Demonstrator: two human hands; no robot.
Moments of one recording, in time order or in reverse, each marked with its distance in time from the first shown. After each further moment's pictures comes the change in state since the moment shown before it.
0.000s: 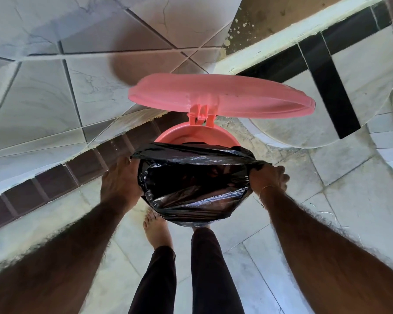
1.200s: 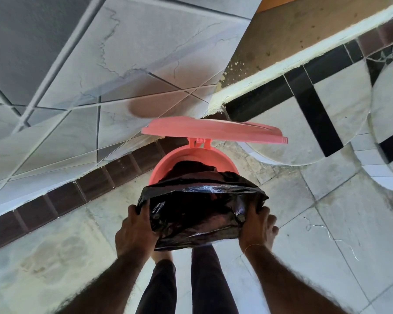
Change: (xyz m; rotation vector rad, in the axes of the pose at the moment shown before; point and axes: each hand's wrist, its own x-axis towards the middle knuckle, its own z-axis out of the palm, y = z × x) left_hand -0.085 0.033 -0.014 -0.163 -0.132 -0.226; right_hand -0.099 0.045 0.006 -0.203 0.027 -0.185
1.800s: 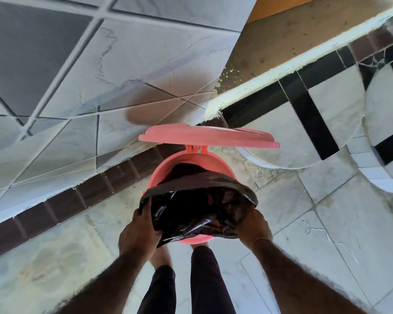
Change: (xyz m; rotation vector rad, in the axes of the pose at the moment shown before) left_hand 0.008 0.009 -0.001 -0.051 -0.057 0.016; right_hand 0.010 -0.008 -0.033 0.195 -0.205 -0.035
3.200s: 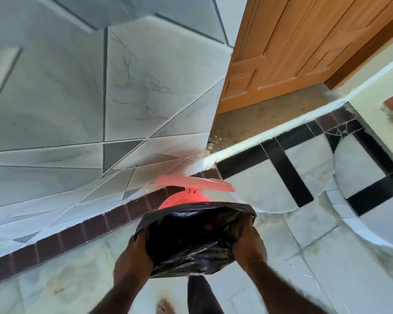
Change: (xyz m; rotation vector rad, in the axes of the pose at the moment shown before) left_hand -0.155 0.060 -0.125 -0.132 0.203 -0.045; right_hand -0.115 0.004 -0.157 0.117 0.152 -0.263
